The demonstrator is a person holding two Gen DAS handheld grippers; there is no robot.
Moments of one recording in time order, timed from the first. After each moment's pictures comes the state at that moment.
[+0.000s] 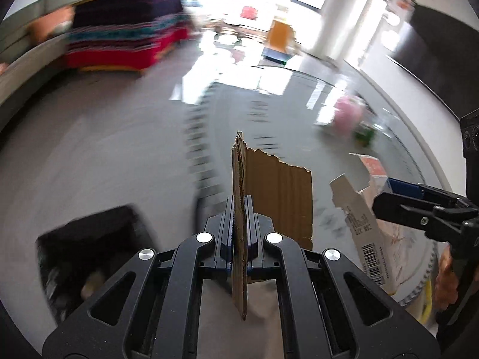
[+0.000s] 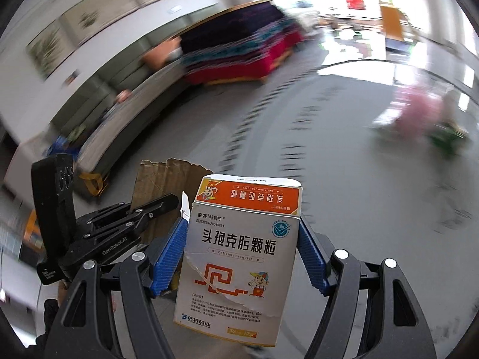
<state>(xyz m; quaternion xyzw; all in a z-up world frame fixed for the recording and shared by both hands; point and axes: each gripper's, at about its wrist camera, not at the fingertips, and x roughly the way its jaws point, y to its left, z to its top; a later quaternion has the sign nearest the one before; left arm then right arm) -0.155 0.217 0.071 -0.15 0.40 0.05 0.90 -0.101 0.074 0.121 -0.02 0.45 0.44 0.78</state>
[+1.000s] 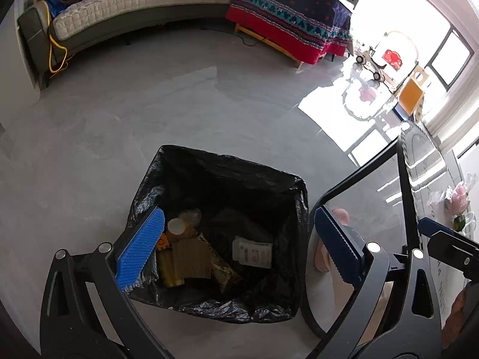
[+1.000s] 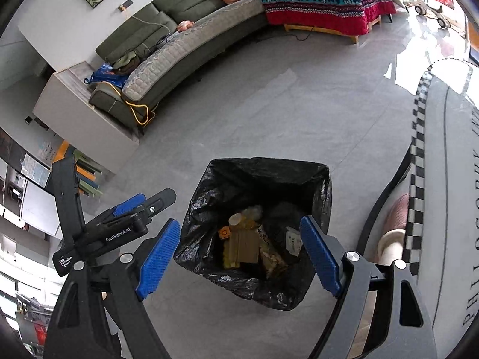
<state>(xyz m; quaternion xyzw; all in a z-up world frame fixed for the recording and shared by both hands) -0.311 0.385 0.022 -0.30 0.38 0.32 0.82 -0.164 0.247 0.080 -0.09 0.51 0.54 0.67</state>
